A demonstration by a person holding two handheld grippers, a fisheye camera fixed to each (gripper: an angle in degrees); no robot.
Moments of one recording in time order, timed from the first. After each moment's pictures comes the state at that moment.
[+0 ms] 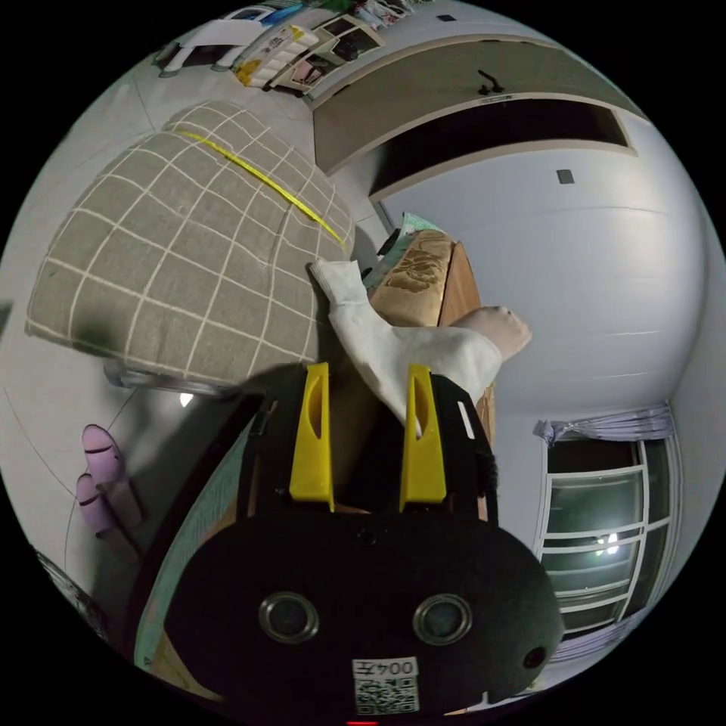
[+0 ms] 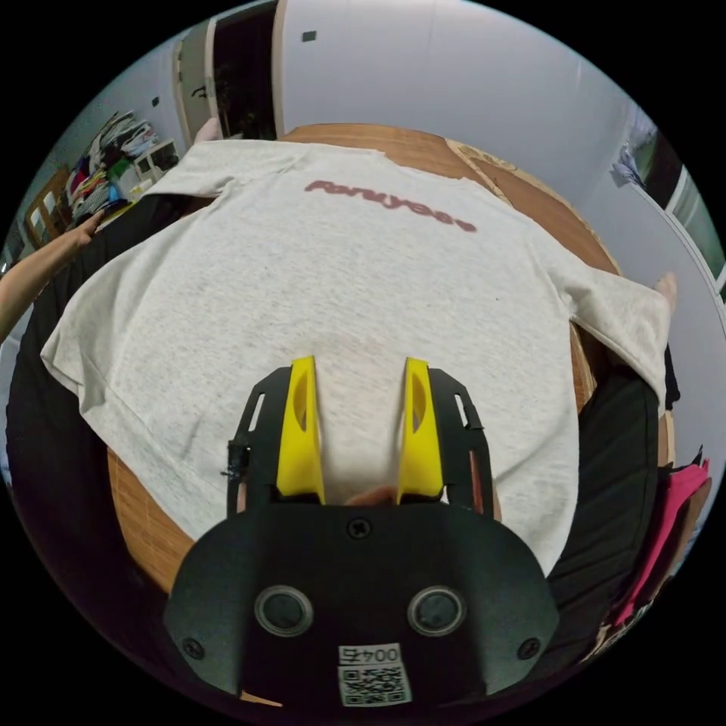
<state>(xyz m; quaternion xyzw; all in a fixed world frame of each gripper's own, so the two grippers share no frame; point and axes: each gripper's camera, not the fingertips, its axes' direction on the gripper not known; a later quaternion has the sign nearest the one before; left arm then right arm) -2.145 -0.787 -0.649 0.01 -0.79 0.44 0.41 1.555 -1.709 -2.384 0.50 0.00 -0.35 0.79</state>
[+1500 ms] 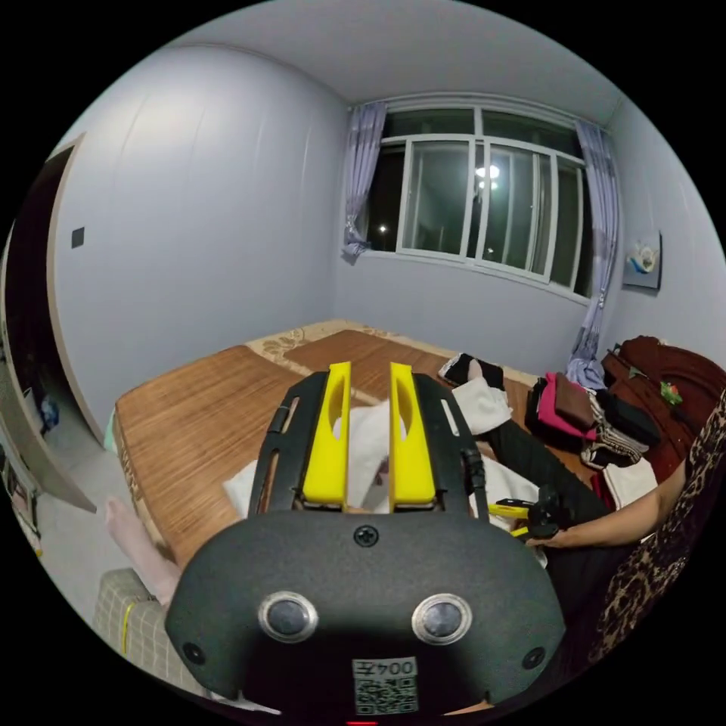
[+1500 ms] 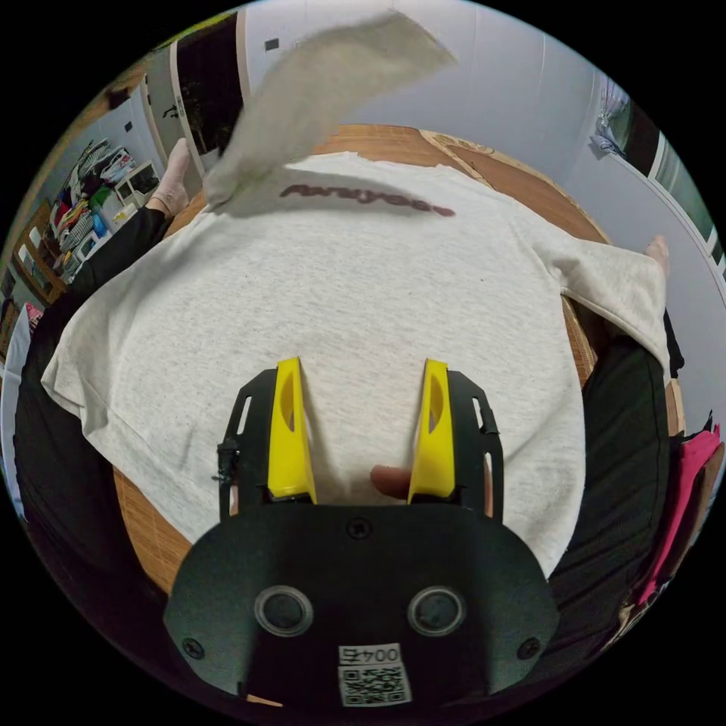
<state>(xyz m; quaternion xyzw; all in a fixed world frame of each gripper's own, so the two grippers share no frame) -2.750 -0.397 -0.771 -0.60 -0.54 0.58 0.12 1.602 -1.721 -2.396 0.50 -0.02 -0.32 0.81</state>
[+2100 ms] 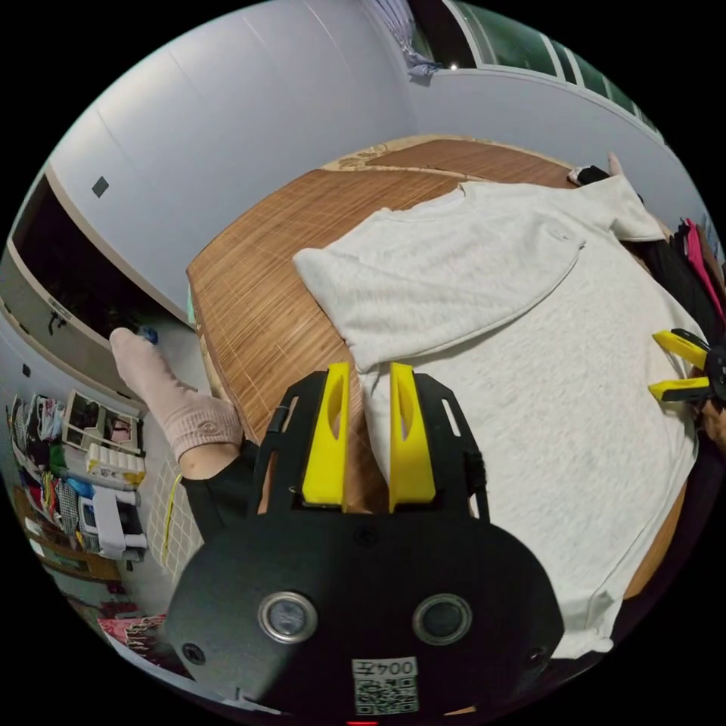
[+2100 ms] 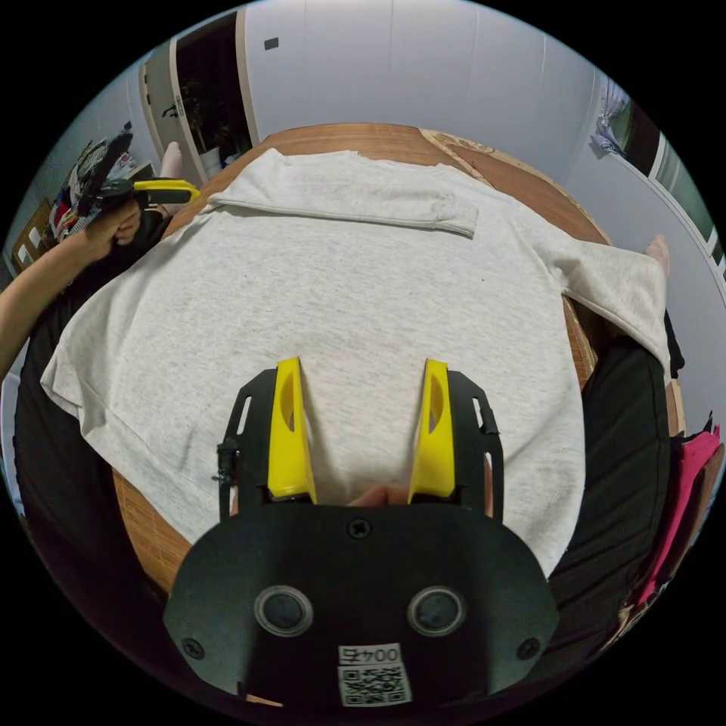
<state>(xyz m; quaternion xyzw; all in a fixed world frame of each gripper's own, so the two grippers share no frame) -2.808 -0.634 -1.052 -0.49 -0.68 0.51 -0.20 1.609 -1.725 -2.436 0.50 -0.02 -0.32 0.81</state>
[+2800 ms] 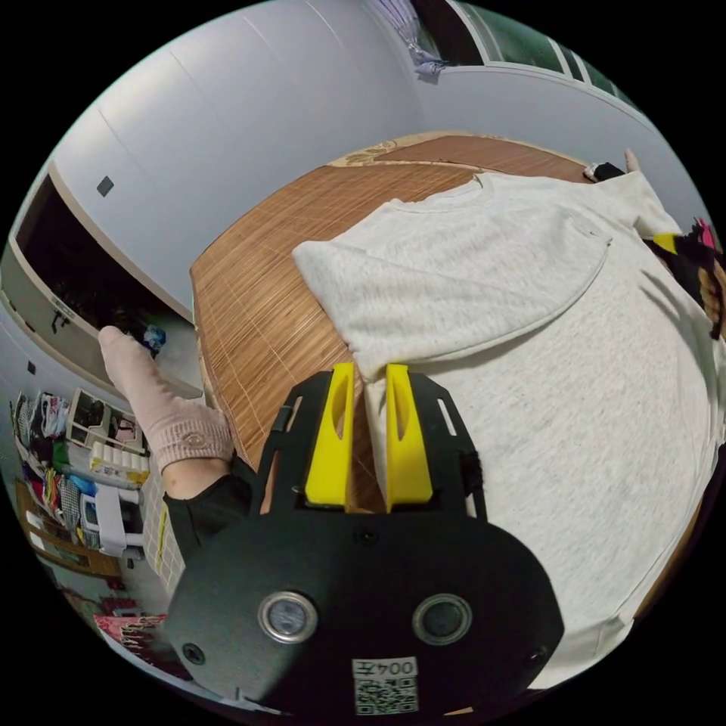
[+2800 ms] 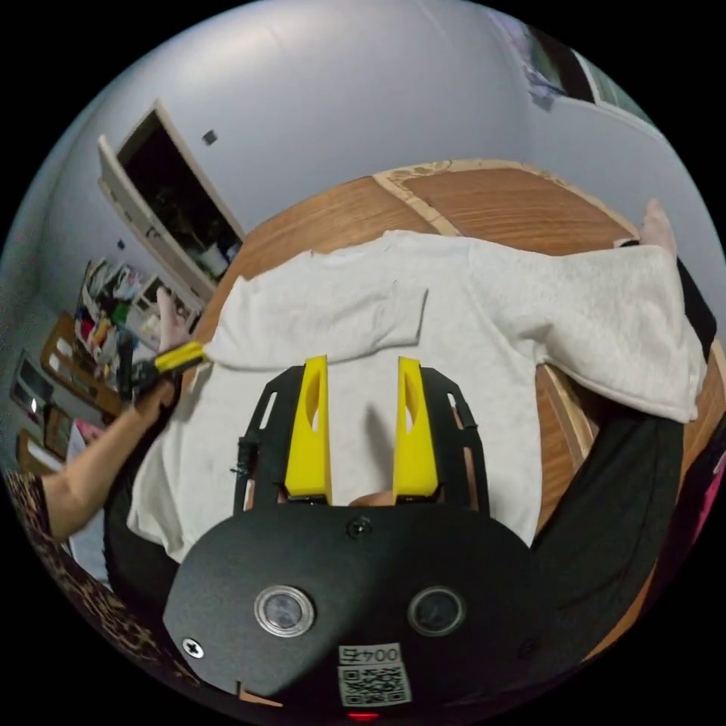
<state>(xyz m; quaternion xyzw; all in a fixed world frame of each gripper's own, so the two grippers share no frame) -2.815 -0.746 -1.087 -0.48 -0.67 0.53 -0.21 1.691 -1.811 -2.646 0.52 -0.21 -0.26 0.79</state>
